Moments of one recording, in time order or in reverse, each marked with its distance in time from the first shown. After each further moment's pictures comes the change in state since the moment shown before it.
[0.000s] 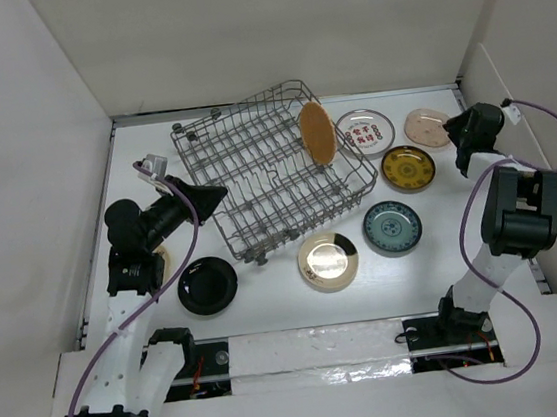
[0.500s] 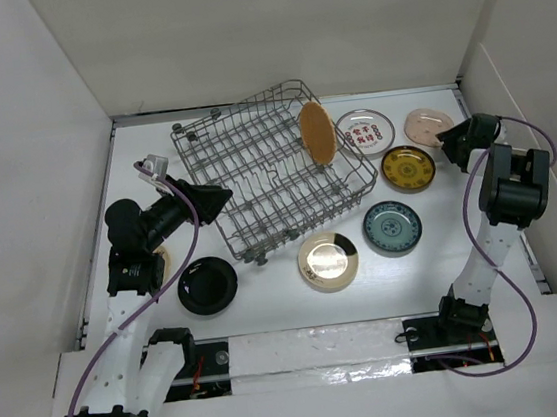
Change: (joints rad) left arm -0.011 -0.003 0.002 -0.013 -0.001 0.014; right arm -0.117 0.332 0.129 -0.021 -0.226 0.168
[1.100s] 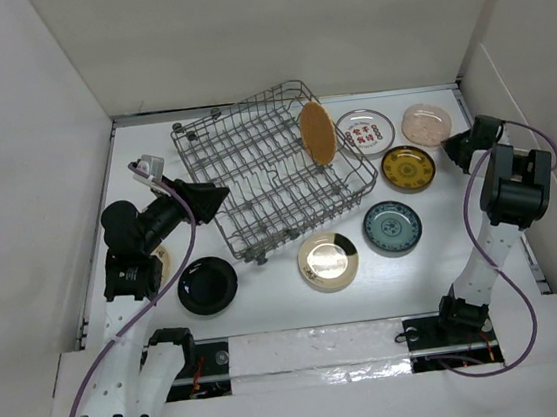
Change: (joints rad) left arm 0.000 -0.032 0.026 -0.051 -0.058 0.041; right arm -0.017 0.027 0.024 -0.004 -0.052 0.040
